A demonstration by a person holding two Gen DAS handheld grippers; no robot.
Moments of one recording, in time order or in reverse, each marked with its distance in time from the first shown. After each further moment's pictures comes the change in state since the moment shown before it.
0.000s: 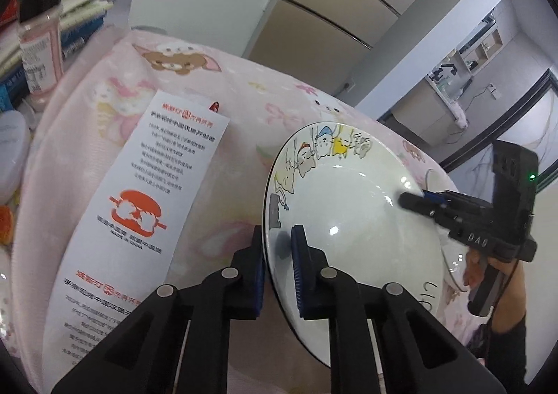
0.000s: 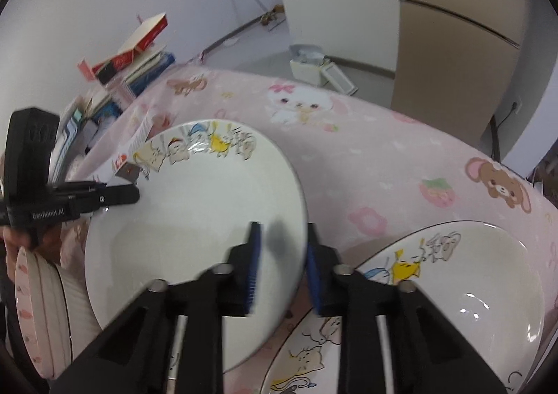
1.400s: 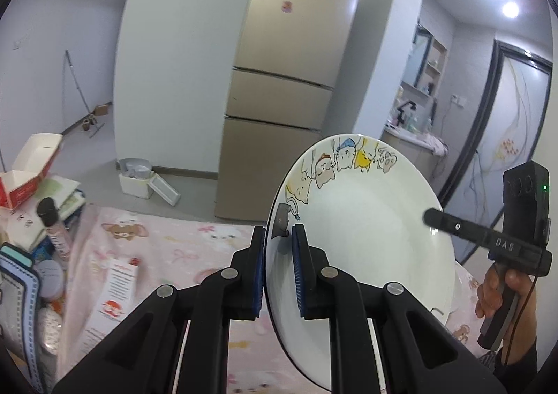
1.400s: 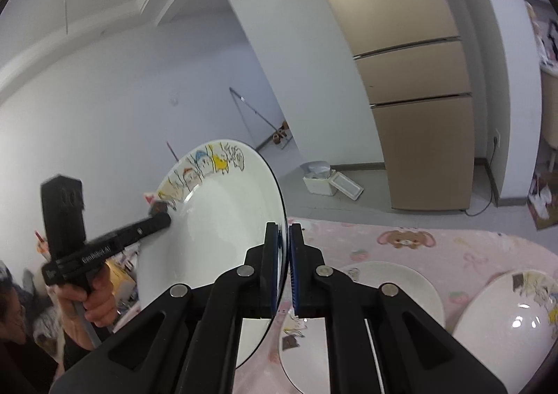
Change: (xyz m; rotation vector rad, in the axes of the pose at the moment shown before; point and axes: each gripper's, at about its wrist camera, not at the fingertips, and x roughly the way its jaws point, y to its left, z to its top) left arm -0.119 -0.205 0.012 0.272 -0.395 0.038; right arm -0.216 -0.044 -0.052 0.170 -0.509 0.147
